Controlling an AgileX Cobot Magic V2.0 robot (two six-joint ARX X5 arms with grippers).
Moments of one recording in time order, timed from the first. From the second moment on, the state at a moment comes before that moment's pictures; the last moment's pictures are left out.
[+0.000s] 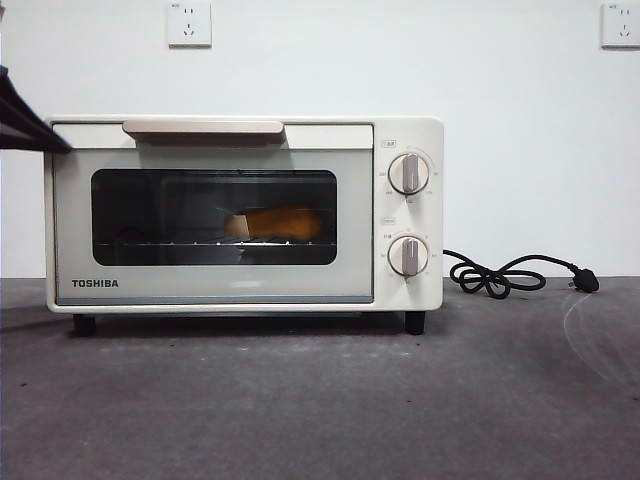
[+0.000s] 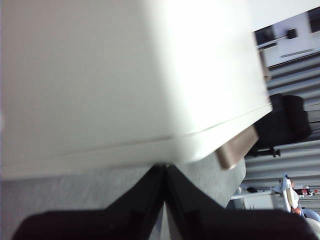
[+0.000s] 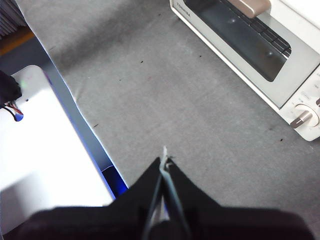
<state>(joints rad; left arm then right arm) 0.25 1.58 1.16 -0.71 1.08 -0.05 0.84 1.11 1.31 -1.02 -0.16 -0.08</state>
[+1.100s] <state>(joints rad) 0.25 0.90 1.16 -0.89 0.92 0.04 0.84 1.11 1.31 -0.89 0.09 -0.08</state>
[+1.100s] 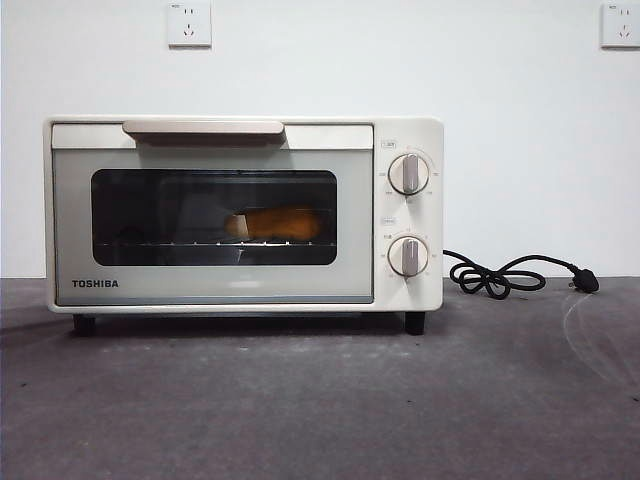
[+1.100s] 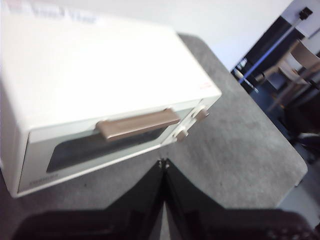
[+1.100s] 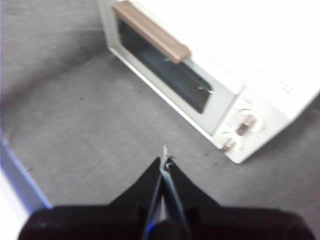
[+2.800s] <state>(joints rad) -0.02 0.39 0.84 0.00 0.44 -0.09 0.84 1.11 1.31 -0.89 0.16 -0.08</state>
